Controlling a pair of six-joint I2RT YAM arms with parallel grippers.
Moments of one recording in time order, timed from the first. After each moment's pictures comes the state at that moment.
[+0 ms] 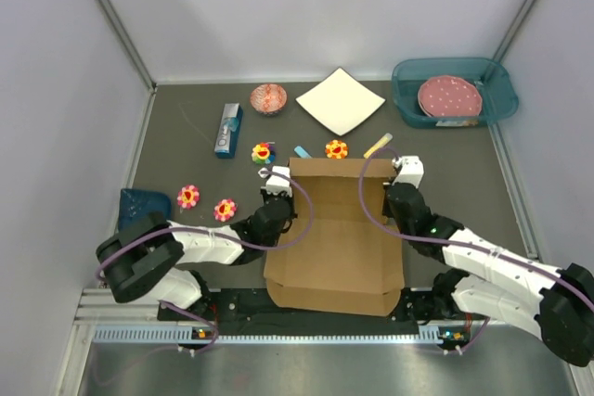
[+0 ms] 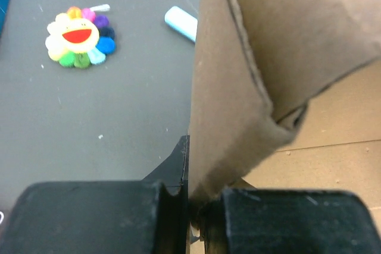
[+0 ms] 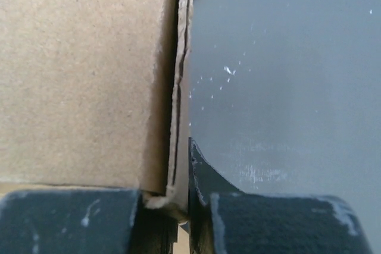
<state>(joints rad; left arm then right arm) -0.96 1.41 0.44 0.59 -0.67 -0.37 0.71 0.96 0.43 -0.07 0.56 0.41</state>
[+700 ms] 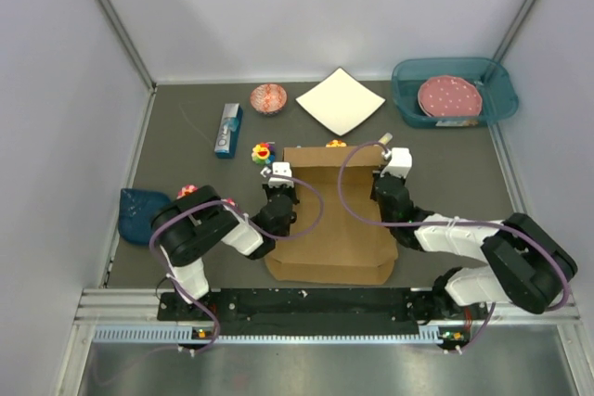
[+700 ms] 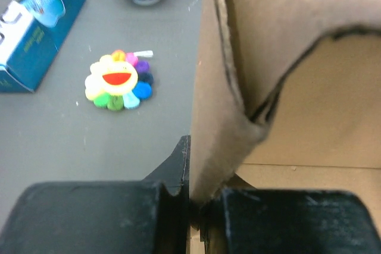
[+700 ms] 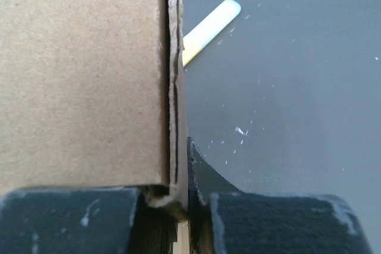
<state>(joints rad) -0.90 1.77 0.47 1.21 -0.85 -0.14 0.69 1.30 0.41 0.53 0.68 0.31</state>
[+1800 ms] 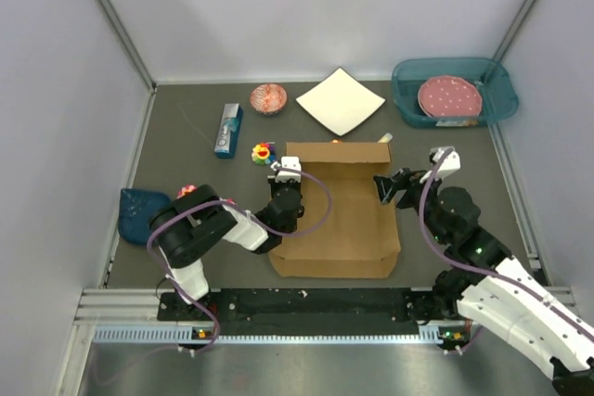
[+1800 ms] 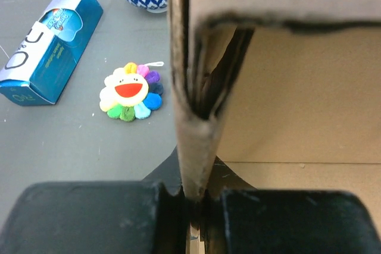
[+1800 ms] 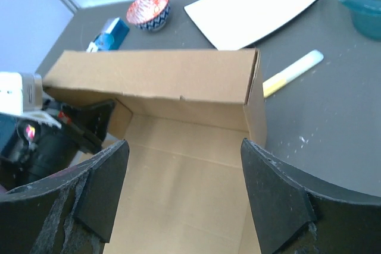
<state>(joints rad) -0.91 1.77 0.55 1.07 -0.92 -0.10 0.68 0.53 0.49 -0.10 0.30 0.40</state>
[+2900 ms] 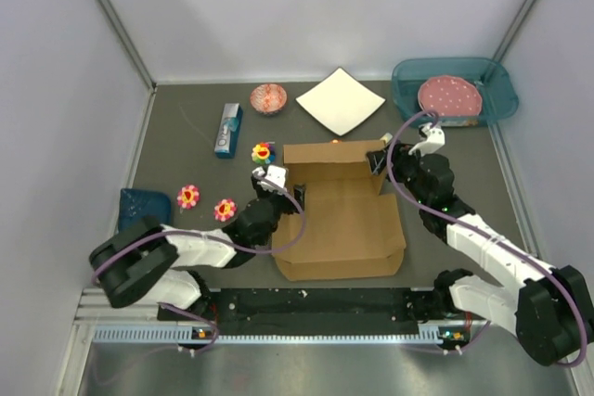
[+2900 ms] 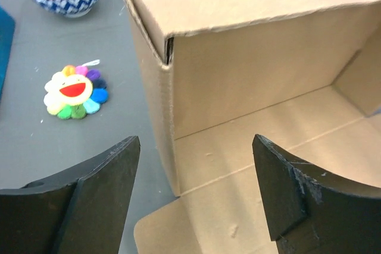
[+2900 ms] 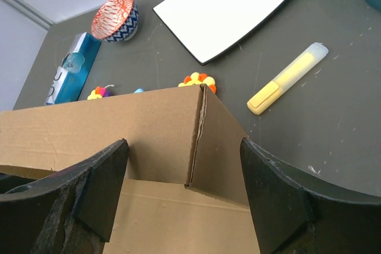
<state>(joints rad) -0.91 1.45 0.36 0.96 -0.57 -0.15 0.39 1.03 0.50 0.32 0.07 0.52</state>
